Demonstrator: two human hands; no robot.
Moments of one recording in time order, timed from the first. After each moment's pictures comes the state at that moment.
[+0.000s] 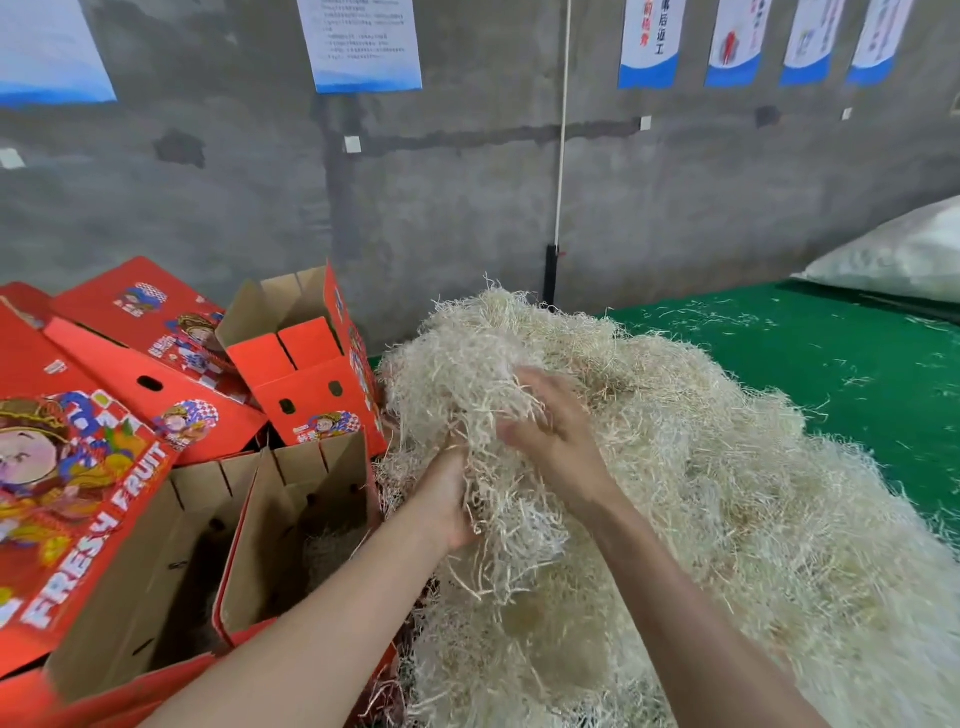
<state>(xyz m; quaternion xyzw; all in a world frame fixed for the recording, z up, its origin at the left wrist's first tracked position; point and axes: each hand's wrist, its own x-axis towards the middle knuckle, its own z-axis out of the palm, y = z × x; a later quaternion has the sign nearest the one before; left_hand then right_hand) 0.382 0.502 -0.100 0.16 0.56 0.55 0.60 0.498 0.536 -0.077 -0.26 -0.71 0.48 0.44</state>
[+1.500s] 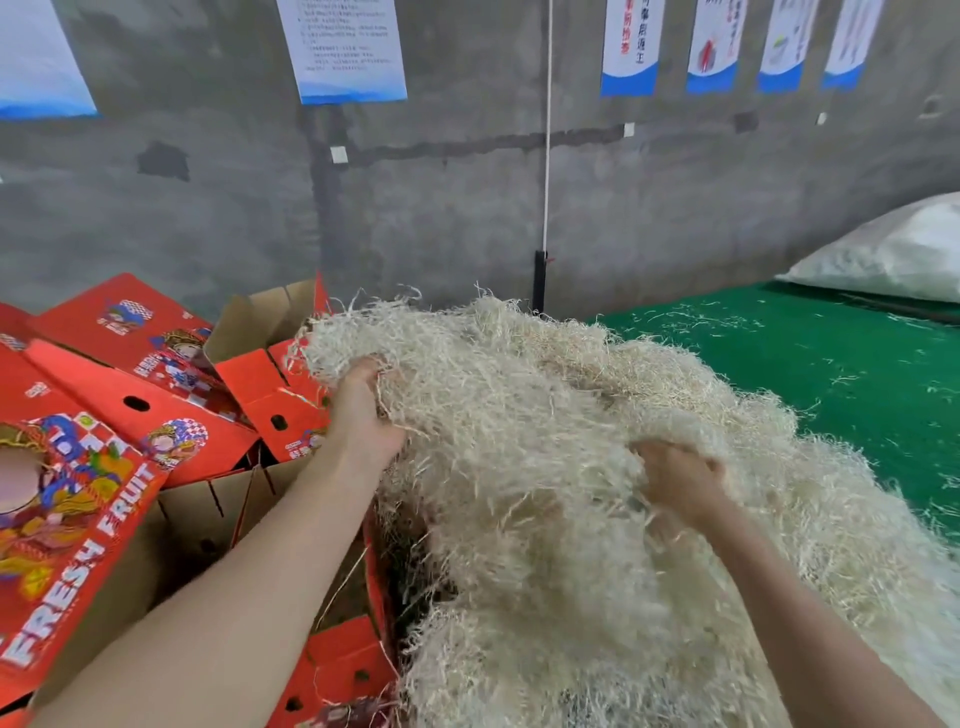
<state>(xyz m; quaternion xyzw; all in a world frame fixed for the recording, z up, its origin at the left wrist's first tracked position) 0.314 0.529 -0.036 0.15 0.41 0.78 0.45 0.592 0.610 -0.121 -0.57 -0.80 0.16 0.12</state>
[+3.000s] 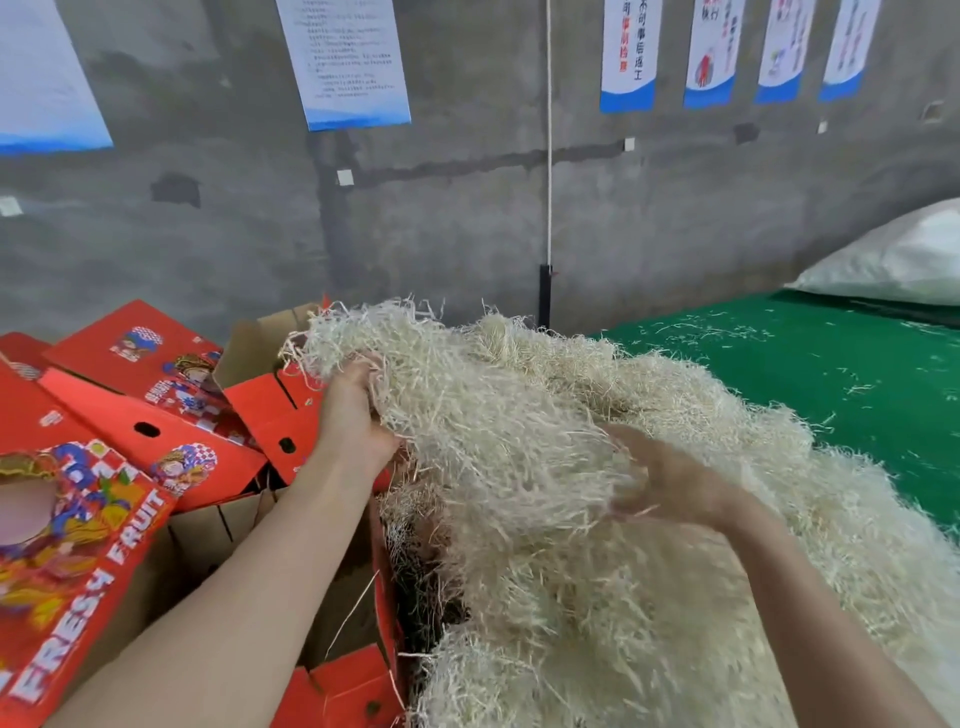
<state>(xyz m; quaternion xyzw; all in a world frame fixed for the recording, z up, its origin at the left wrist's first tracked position) 0.311 0.523 -0.014 0.20 0.39 0.78 0.43 0.579 0.600 -0.086 -0.42 -0.83 0.32 0.17</state>
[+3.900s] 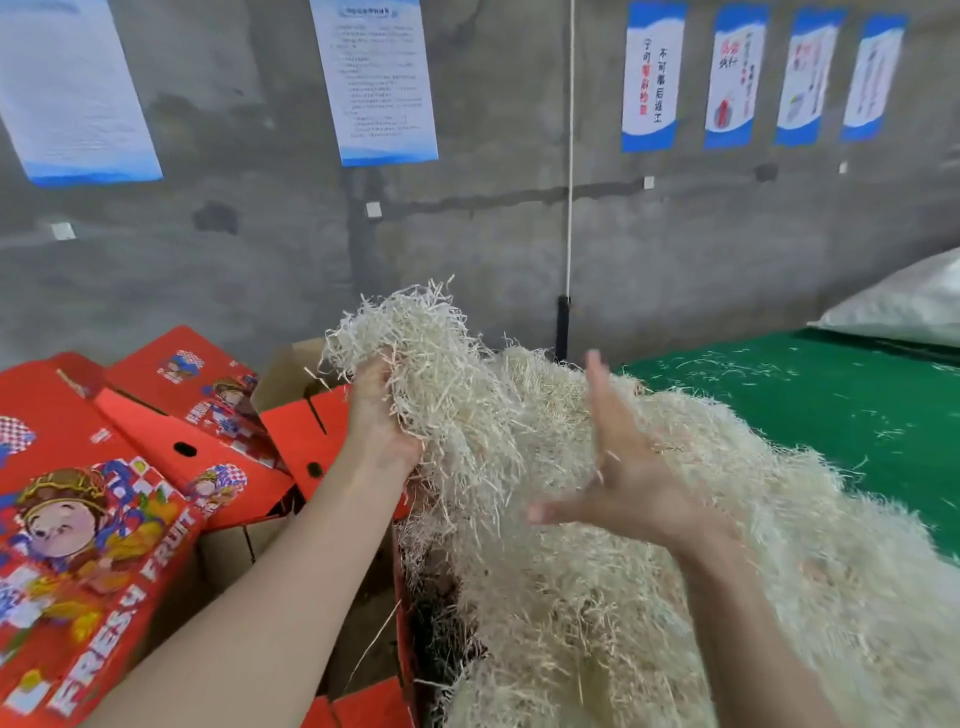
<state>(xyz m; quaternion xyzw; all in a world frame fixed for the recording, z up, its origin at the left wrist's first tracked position) 0.324 0.507 0.024 0.23 0.33 0.80 0.45 0.514 0.553 -0.030 -0.33 -0.83 0.28 0.35</state>
